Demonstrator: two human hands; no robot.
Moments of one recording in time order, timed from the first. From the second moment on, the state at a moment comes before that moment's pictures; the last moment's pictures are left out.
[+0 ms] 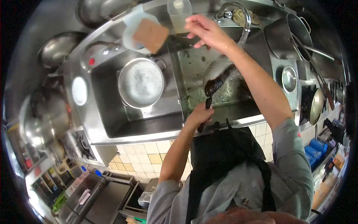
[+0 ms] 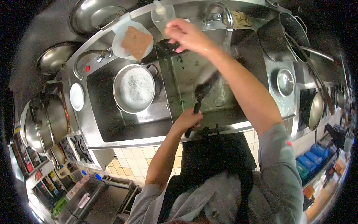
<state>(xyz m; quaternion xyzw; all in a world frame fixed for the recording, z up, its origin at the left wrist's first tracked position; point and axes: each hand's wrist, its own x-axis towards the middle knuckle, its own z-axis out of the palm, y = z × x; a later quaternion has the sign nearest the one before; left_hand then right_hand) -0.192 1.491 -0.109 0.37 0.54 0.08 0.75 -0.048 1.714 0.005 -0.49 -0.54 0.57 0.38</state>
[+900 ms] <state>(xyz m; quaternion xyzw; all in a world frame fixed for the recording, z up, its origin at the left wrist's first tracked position) -0.033 1.679 -0.092 0.42 0.51 0.25 0.71 0.098 1.467 -0.161 -0.53 0.08 0.74 0.41</state>
